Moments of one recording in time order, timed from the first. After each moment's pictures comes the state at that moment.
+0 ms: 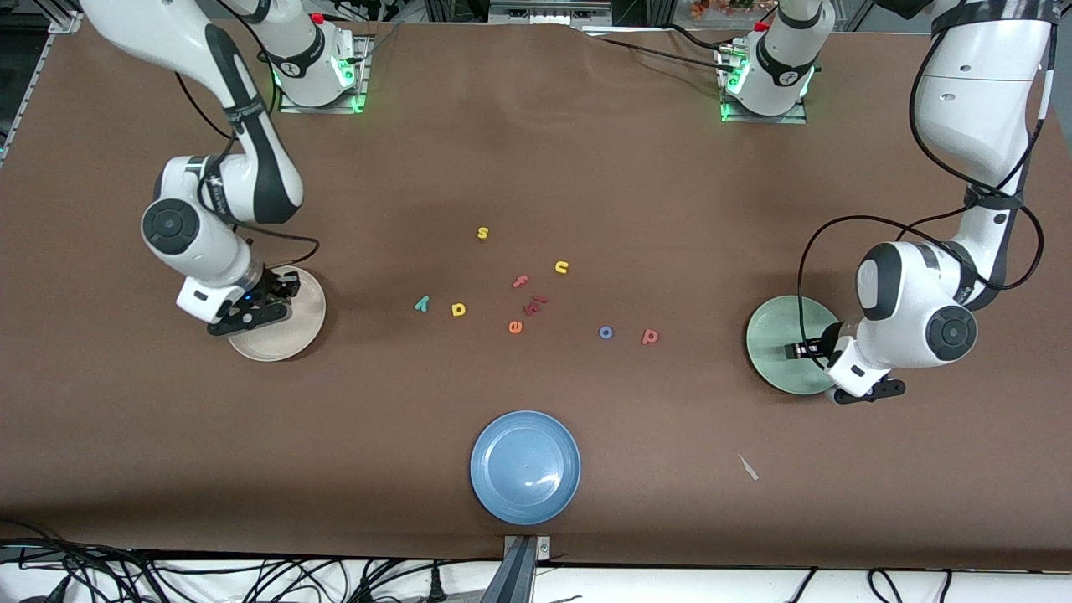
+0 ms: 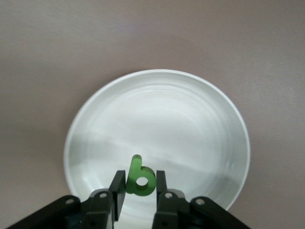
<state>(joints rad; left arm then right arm) 0.07 0.65 -0.06 -1.68 -0.05 2.17 -0.13 0.35 0.38 -0.28 -2.10 0.00 2.44 -0.24</state>
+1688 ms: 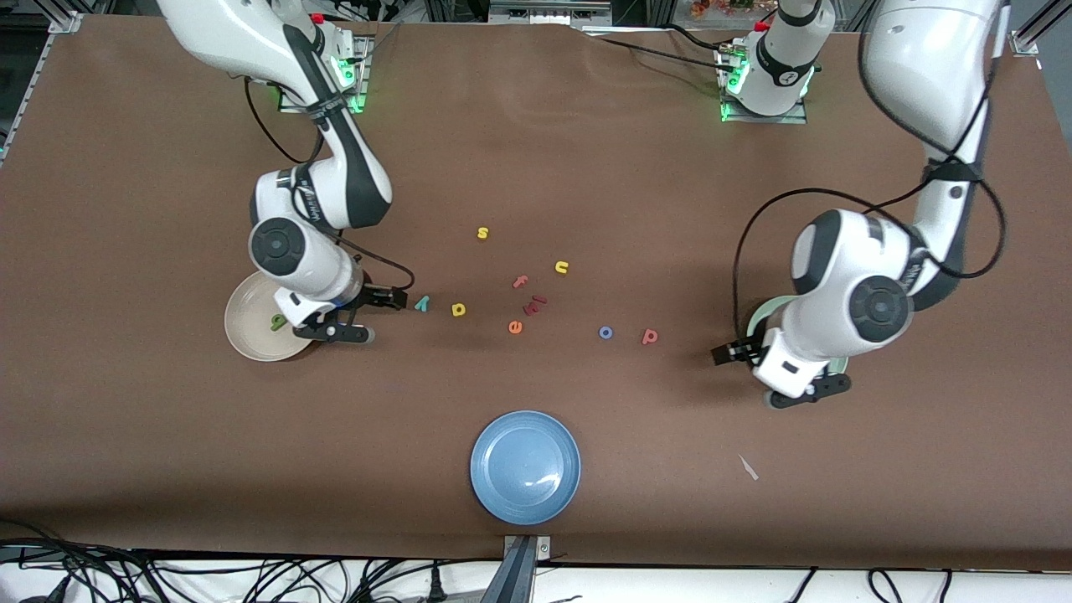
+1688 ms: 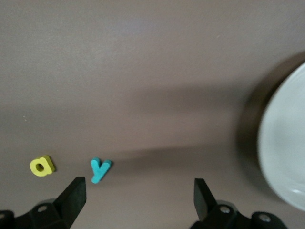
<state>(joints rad) -0.17 0.62 -0.10 -1.53 -0.05 2.08 -0.53 0.56 0.49 -0.19 -1.88 0.18 2.28 0.39</state>
